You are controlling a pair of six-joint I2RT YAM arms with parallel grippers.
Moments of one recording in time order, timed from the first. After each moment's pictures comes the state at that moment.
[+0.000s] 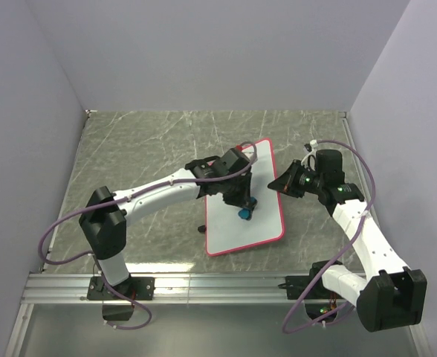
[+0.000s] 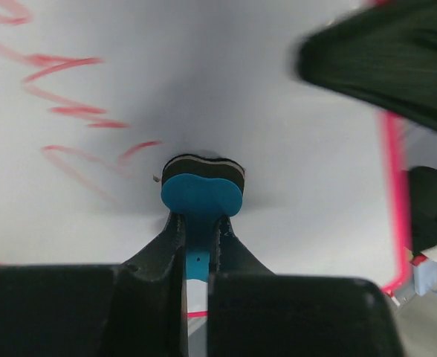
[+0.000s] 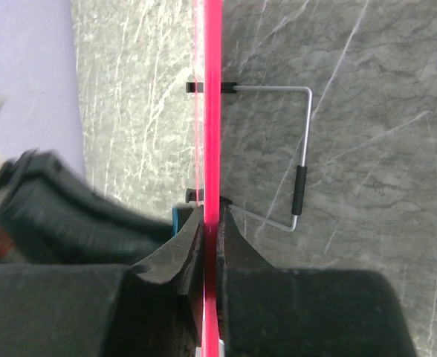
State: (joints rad) left arm -0.95 1.74 1.46 -0.61 0.16 -0.68; right arm 0.13 1.05 0.81 -0.46 -0.54 0.62
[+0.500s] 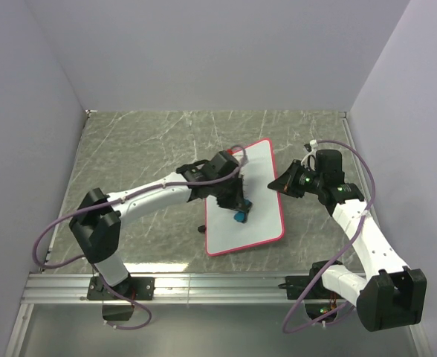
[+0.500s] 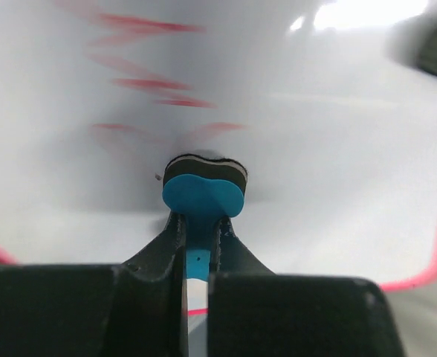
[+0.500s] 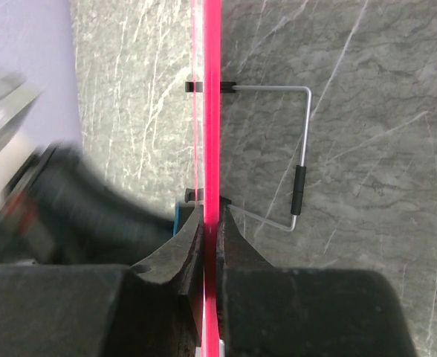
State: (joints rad) left arm -0.93 1.69 1.34 -0.50 0.24 -0.72; right arm 0.13 1.05 0.81 -0.46 -0.54 0.61
